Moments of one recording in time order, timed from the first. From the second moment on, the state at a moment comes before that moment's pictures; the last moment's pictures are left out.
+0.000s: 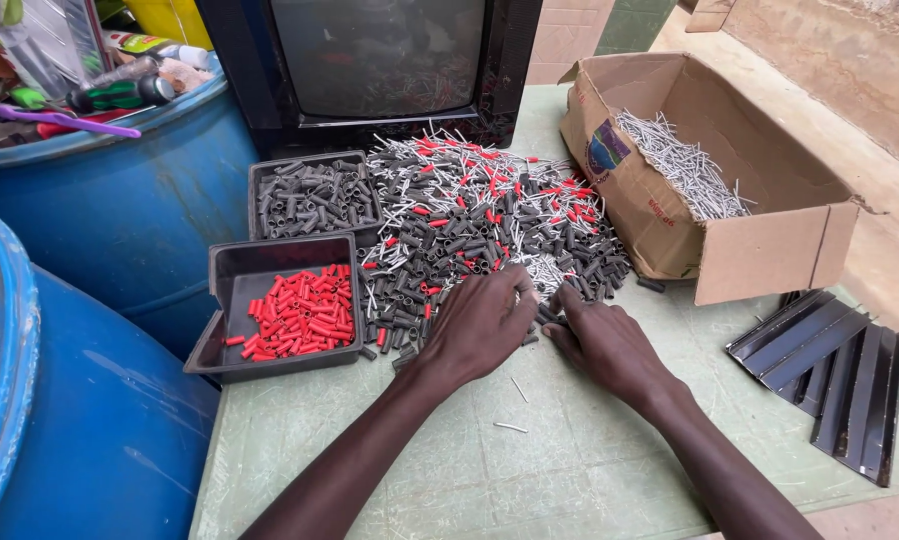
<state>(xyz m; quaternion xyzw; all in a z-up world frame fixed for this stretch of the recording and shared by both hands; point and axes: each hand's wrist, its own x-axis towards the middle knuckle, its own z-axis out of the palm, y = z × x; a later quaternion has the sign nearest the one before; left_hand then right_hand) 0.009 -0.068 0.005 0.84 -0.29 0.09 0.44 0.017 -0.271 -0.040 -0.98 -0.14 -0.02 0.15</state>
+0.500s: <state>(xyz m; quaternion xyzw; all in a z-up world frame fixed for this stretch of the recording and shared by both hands) 0.037 -0.094 -0.034 0.92 -0.31 0.01 0.25 0.035 -0.307 -0.051 -0.51 -0.08 0.17 0.84</state>
